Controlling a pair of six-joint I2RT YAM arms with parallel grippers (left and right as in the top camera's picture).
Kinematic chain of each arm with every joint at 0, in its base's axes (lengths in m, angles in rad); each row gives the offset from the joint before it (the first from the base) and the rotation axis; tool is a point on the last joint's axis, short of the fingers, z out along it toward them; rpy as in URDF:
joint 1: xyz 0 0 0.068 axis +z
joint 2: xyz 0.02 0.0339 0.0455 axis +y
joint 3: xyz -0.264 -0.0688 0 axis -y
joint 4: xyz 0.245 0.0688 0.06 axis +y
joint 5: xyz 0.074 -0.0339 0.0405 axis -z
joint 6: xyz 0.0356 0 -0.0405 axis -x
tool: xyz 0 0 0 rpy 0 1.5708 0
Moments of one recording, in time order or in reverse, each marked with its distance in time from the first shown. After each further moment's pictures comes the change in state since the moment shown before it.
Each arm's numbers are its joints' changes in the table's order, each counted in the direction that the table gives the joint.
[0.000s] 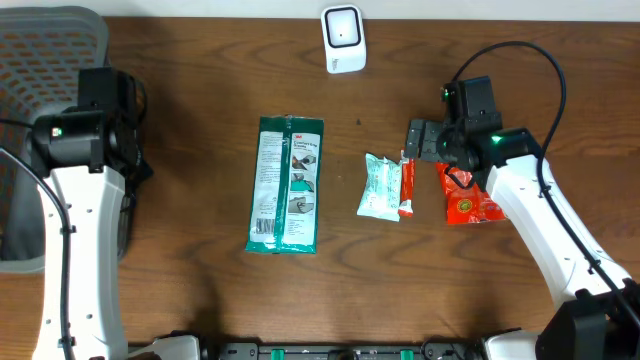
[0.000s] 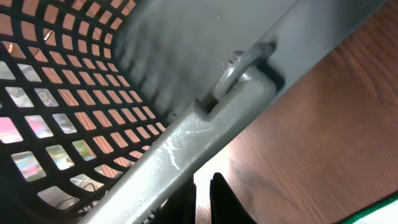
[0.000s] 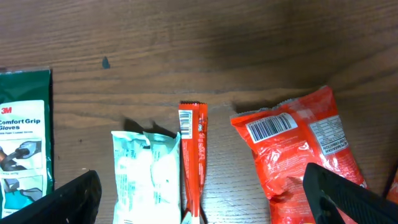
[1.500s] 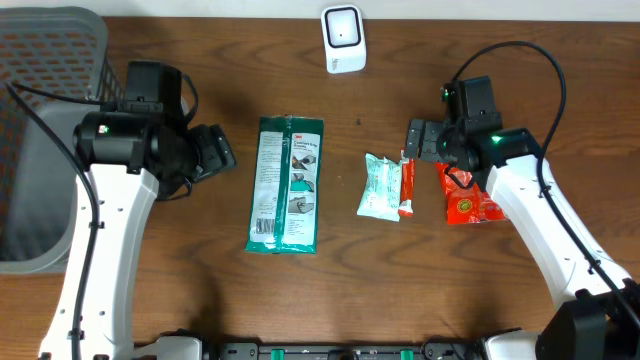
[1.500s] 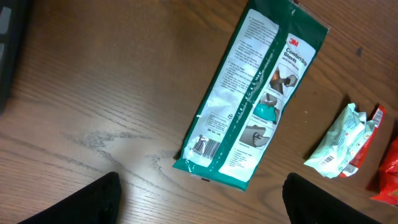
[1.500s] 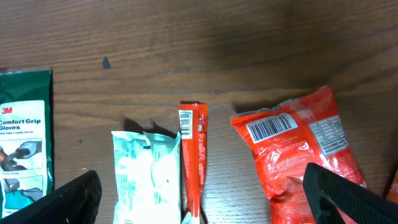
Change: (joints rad) left arm -0.166 0.005 -0.050 -0.172 0.589 -0.152; right arm 0.000 0.000 0.000 0.000 0.000 0.000
